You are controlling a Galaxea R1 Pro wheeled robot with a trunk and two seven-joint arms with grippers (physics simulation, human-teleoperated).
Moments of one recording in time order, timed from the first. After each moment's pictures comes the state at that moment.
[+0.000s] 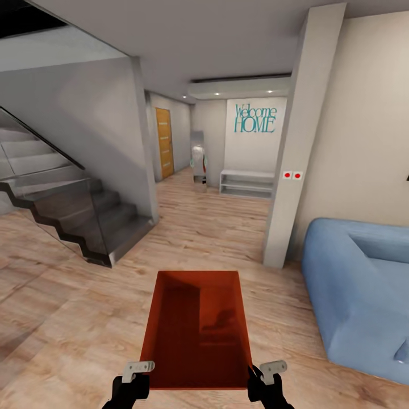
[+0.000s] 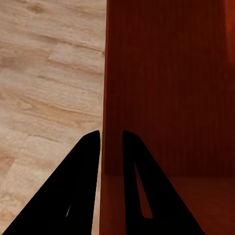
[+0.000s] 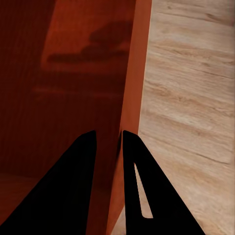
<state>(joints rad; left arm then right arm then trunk) -0.15 -0.03 -0.05 -0.82 0.06 0.00 0.03 -0.20 0.04 0.10 -0.66 -0.02 -0.20 0.09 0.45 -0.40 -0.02</state>
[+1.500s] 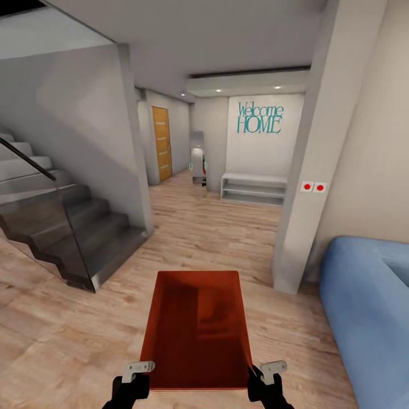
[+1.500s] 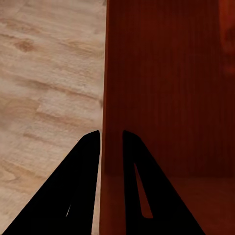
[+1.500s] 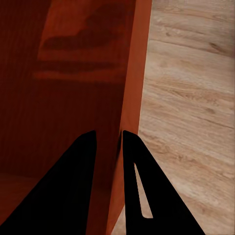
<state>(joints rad) -0.15 -0.03 -0.05 -0.82 0.06 0.00 0.02 -0.20 0.04 0.10 -0.66 -0.02 -0.20 0.09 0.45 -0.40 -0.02</state>
